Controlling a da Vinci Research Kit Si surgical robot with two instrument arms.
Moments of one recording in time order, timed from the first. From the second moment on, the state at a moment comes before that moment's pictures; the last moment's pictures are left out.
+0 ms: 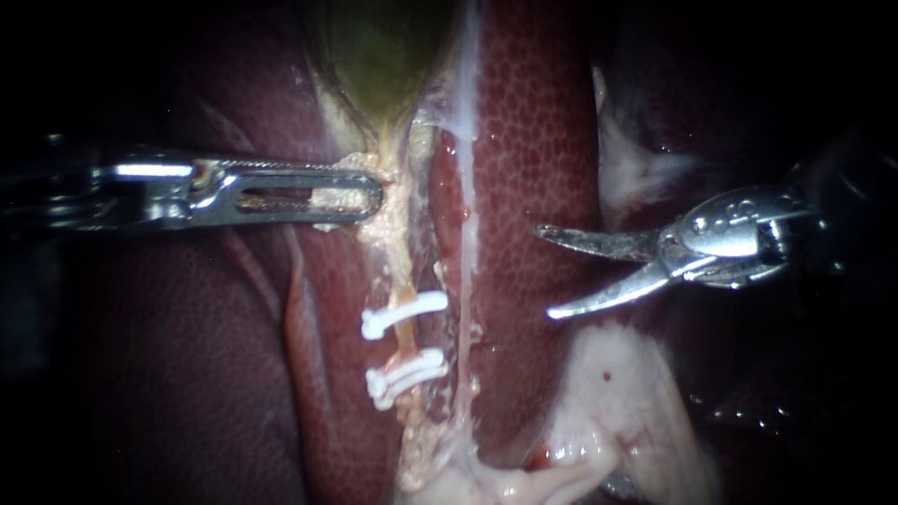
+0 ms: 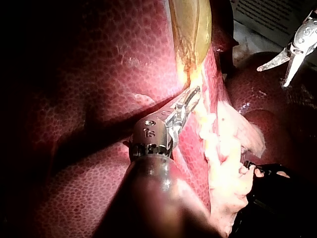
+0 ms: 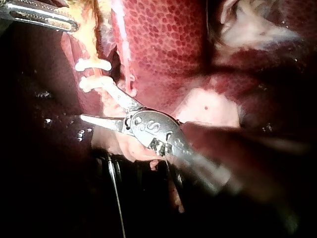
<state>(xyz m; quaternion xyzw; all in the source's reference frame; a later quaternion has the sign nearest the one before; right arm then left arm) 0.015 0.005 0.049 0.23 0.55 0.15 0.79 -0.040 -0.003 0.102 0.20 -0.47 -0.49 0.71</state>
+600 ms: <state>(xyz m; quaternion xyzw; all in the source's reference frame) 0.015 0.005 0.050 0.23 0.55 0.15 0.79 -0.034 0.001 0.095 0.20 -0.48 -0.50 0.69</state>
